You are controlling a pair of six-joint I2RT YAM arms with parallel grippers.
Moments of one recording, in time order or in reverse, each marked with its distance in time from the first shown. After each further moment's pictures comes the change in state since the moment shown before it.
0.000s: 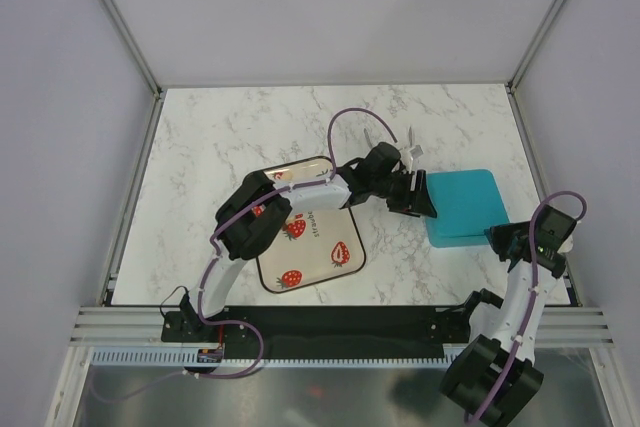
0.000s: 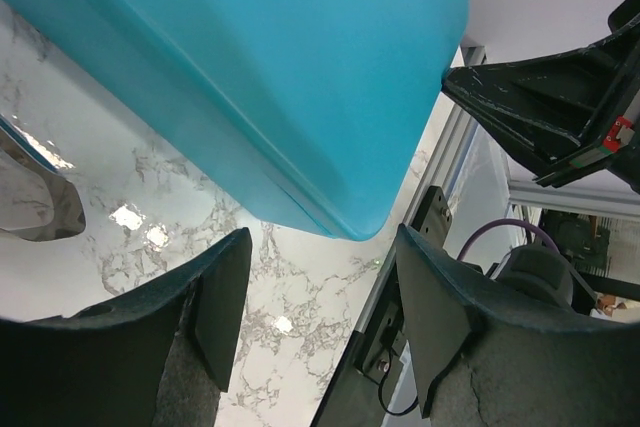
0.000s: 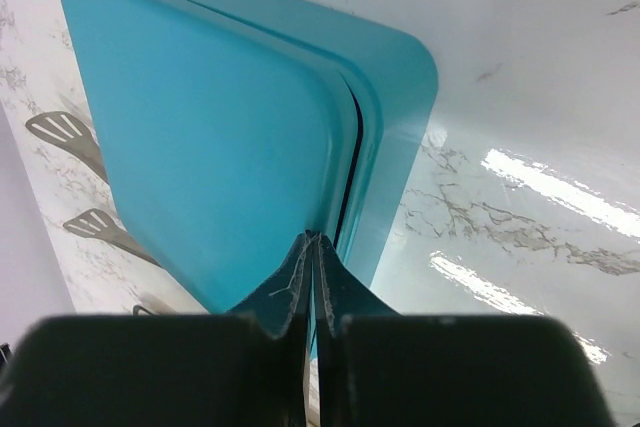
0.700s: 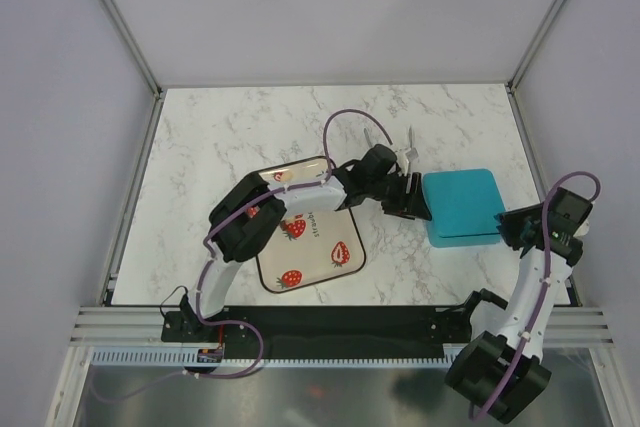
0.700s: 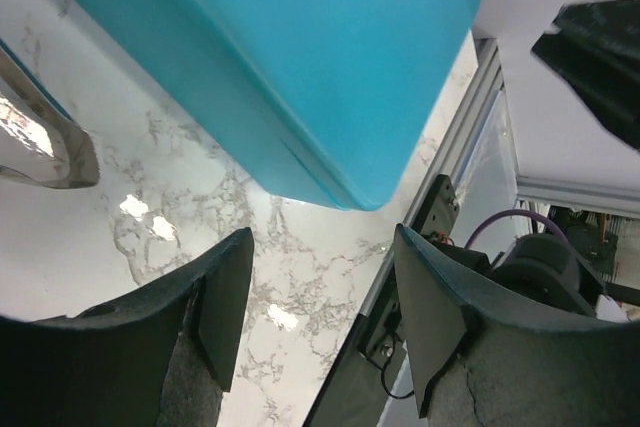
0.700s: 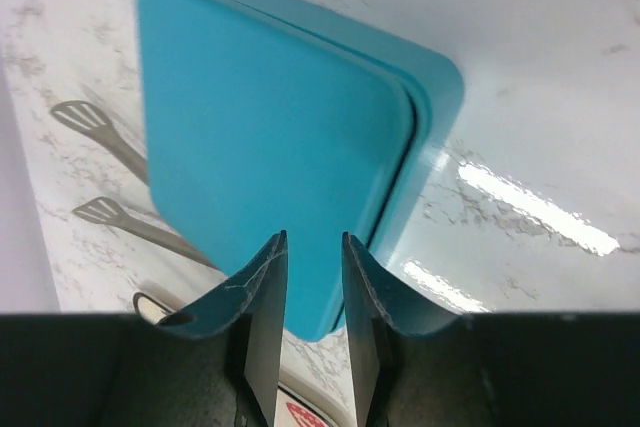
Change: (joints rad) left arm -0.002 -0.033 -0.058 -0.016 -0.023 0.005; right arm 0.002 0.045 0.156 -0.121 0.019 -0.069
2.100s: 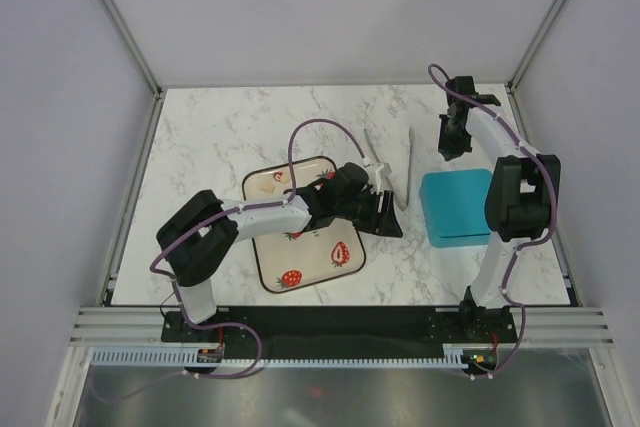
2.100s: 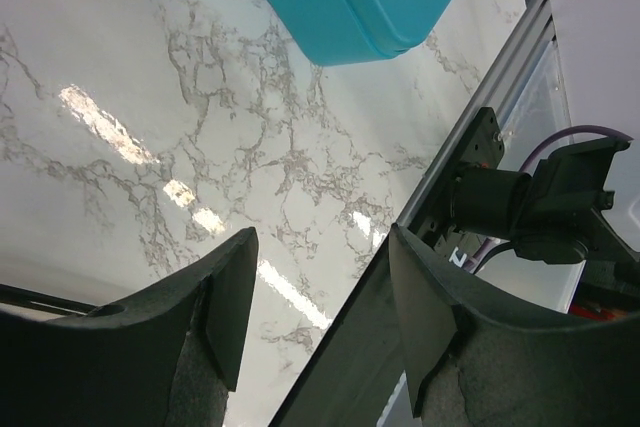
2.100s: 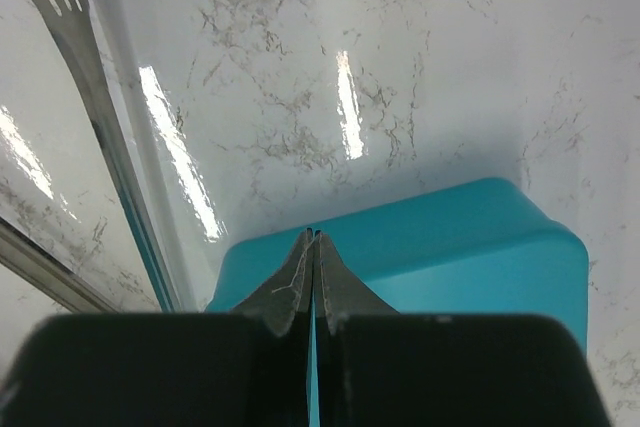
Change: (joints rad) left arm -0.025 -0.365 -0.400 0.020 -0.132 0.078; right arm 0.666 1.159 0.975 -0.087 0.360 -0.598
